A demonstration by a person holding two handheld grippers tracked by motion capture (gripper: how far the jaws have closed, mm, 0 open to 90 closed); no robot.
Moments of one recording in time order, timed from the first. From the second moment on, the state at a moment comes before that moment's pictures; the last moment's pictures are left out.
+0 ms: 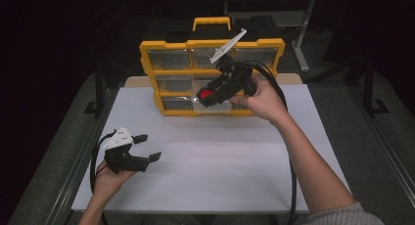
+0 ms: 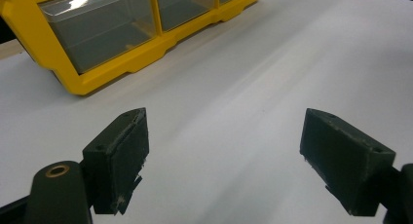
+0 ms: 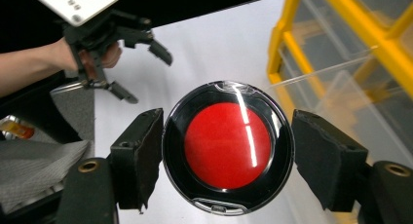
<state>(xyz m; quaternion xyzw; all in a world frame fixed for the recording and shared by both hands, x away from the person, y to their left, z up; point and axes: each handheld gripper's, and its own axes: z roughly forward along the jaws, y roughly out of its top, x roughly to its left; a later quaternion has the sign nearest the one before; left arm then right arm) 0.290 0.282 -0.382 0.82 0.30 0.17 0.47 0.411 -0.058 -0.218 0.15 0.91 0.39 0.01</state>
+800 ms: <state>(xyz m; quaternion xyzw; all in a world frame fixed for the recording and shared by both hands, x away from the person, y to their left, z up) 0.289 0.282 -0.382 0.81 0.30 0.17 0.47 0.465 -0.062 -0.232 0.26 0.90 0.34 0.02</state>
